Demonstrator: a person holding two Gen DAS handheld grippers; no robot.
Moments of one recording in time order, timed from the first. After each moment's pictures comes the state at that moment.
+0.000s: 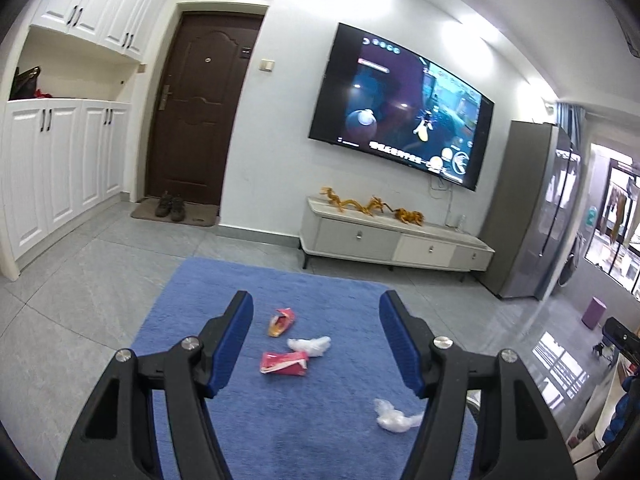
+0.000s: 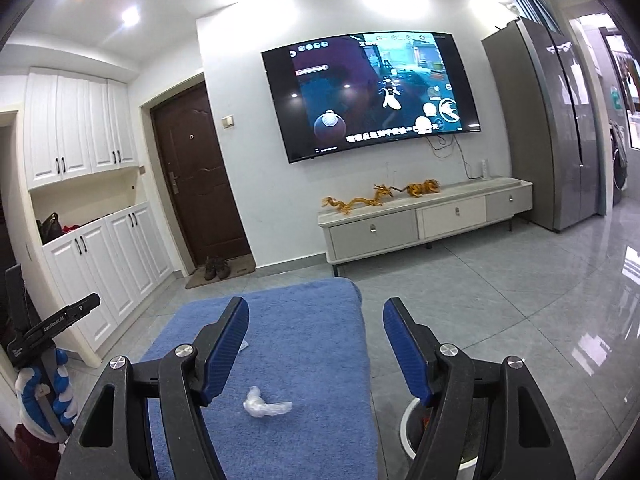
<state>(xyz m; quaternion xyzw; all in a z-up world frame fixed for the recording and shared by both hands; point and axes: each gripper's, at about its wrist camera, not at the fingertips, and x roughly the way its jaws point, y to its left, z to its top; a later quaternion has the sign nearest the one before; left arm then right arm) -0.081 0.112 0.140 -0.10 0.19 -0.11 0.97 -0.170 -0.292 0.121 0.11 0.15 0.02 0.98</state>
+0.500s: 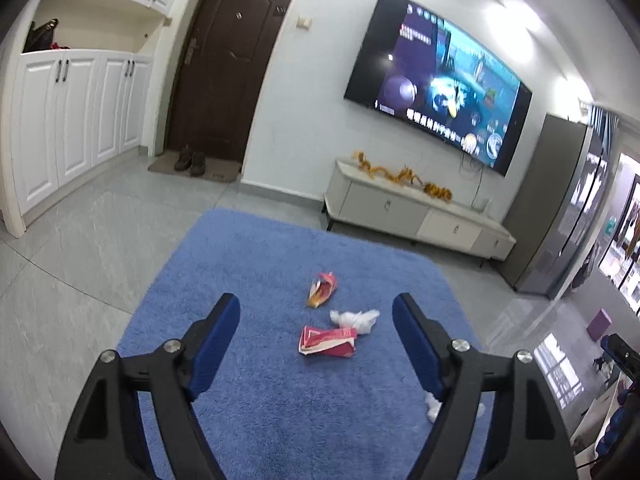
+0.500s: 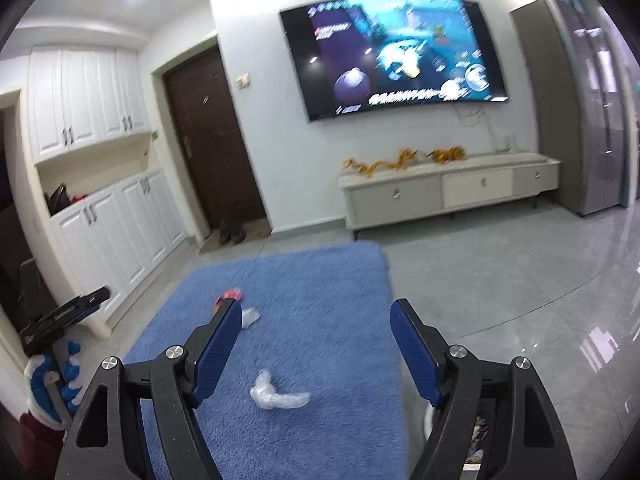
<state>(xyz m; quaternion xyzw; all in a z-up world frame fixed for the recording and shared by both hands) -0.002 0.139 0.066 -0.13 0.26 -0.08 0.95 -0.085 -0.250 0.068 0.10 0.23 0.08 0.96</state>
